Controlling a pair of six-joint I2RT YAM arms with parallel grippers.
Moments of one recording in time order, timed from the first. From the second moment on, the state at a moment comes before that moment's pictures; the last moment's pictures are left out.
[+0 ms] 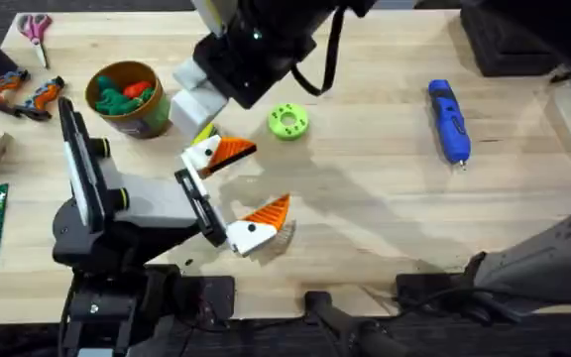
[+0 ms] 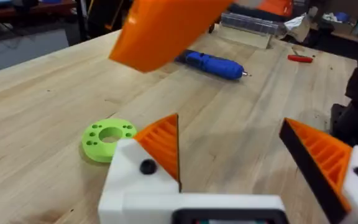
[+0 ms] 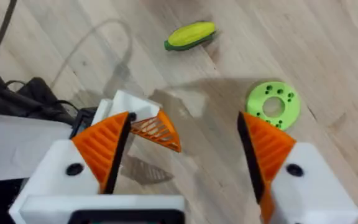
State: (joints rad) left arm 0.00 0.01 0.01 -0.11 1.03 -0.02; right arm 0.92 1.82 1.99 -1.22 -0.08 0.05
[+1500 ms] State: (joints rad) left arm 0.00 0.01 0.01 -0.11 1.03 -0.01; right arm 0.78 1.77 1.99 -1.41 -0.08 0.06
